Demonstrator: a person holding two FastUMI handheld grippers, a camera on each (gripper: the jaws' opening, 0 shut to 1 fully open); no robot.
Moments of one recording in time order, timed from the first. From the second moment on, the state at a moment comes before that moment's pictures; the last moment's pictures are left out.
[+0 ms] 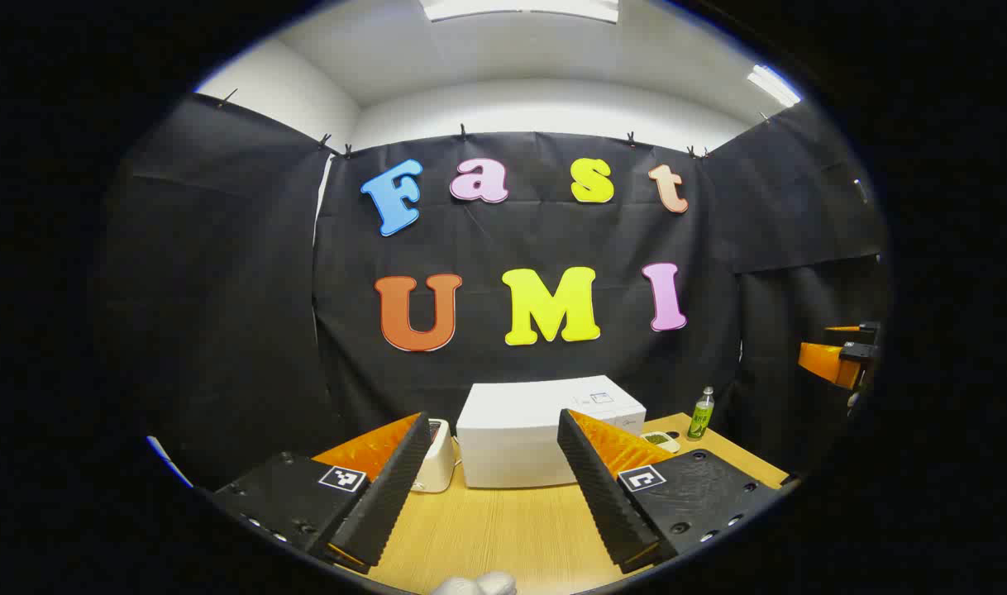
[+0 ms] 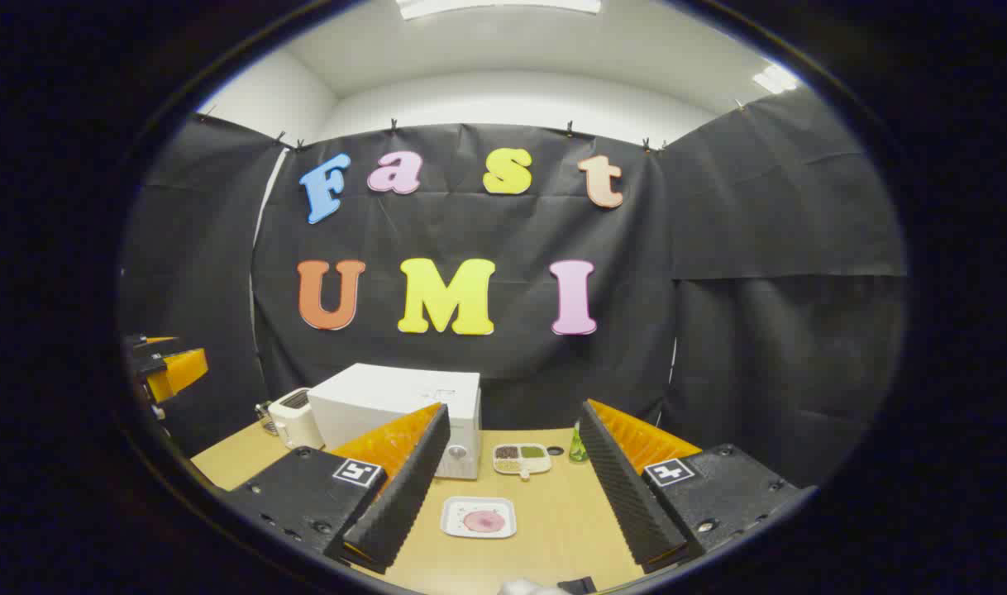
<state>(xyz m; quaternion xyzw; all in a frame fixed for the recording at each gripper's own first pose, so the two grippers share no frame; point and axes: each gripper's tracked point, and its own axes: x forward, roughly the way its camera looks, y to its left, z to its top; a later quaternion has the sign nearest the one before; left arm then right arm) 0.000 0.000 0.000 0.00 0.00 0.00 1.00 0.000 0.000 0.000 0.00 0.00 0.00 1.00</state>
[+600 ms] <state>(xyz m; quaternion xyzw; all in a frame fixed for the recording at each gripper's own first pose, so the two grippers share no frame) 0.012 0.003 0.001 0.00 0.00 0.01 1.00 0.016 0.002 0.003 -0.01 0.00 0.00 1.00</state>
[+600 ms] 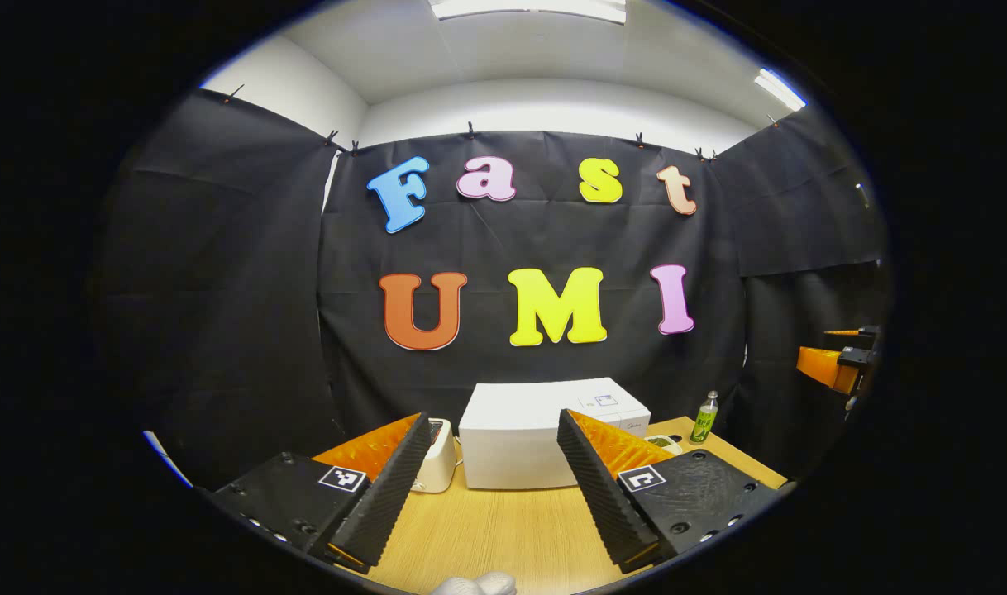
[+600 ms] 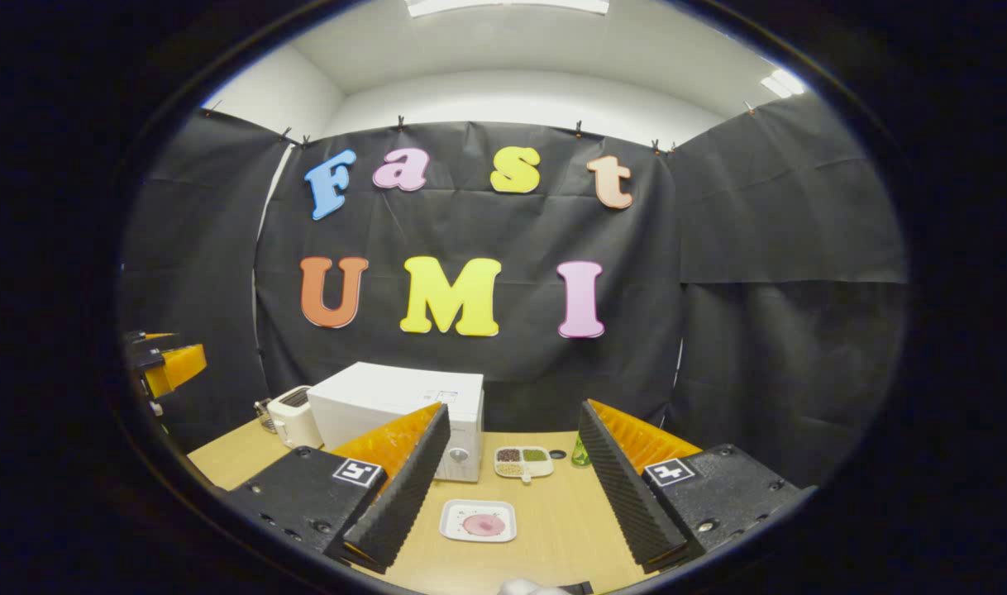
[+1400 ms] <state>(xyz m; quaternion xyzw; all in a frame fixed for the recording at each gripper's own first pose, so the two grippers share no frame) 0.126 -0.152 -0.129 -0.03 0.00 -0.08 1.00 0.025 -0.075 0.000 -0.03 0.04 -0.03 1.00</state>
